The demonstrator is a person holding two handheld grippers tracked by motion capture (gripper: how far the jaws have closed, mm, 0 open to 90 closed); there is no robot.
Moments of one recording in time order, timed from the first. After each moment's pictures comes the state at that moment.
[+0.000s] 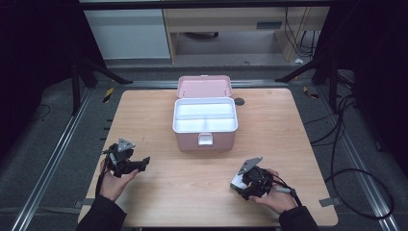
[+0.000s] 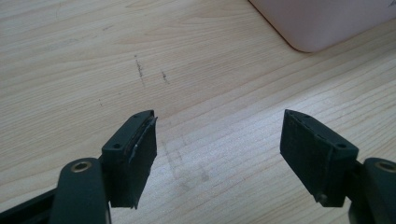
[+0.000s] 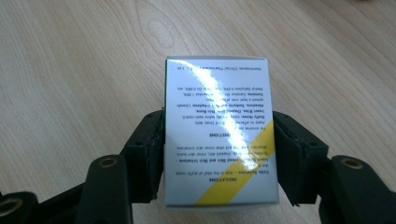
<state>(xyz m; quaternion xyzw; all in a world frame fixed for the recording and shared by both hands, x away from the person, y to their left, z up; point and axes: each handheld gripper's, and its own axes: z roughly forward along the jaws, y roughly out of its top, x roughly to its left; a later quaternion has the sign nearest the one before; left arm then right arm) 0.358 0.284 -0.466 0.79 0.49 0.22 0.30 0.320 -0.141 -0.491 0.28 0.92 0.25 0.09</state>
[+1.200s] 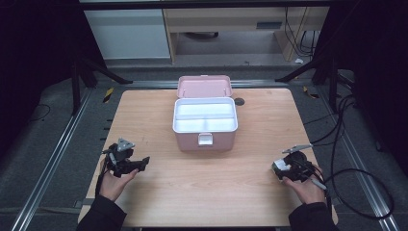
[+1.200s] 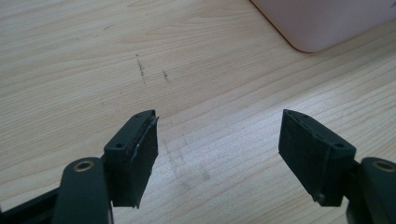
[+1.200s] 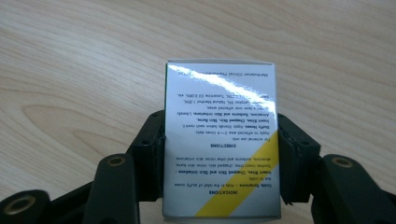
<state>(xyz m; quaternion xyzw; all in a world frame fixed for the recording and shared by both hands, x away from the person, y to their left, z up) 0.358 0.284 -0.465 0.79 0.49 0.22 0.30 0.342 -0.254 -0.485 0.53 0.80 0.21 0.16</state>
